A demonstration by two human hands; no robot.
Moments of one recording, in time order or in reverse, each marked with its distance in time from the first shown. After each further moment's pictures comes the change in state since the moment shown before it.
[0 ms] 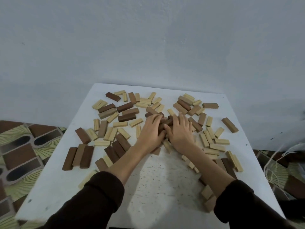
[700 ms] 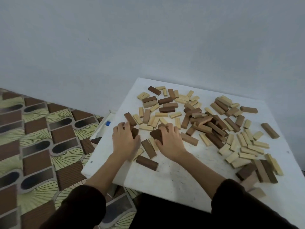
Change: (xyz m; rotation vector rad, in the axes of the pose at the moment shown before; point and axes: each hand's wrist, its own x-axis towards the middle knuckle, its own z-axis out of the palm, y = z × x) left_hand -0.137 -0.092 -0.115 0.321 0.197 -0.627; right_hand -0.062 -0.135 0.054 -0.072 -0.129 -0.320
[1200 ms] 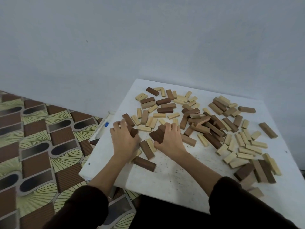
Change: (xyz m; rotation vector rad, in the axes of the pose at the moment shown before) left_hand -0.003 0.016 -0.005 -0.159 0.103 -0.120; right_hand 0.005 0.006 0.000 0.161 0.089 0.101
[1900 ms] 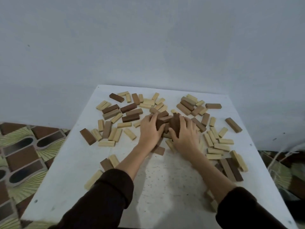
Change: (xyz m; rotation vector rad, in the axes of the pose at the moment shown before) left_hand 0.011 0.148 0.123 -0.193 -0.255 0.476; right_hand 0.010 0.130 -0.061 -0.025 0.293 0.243
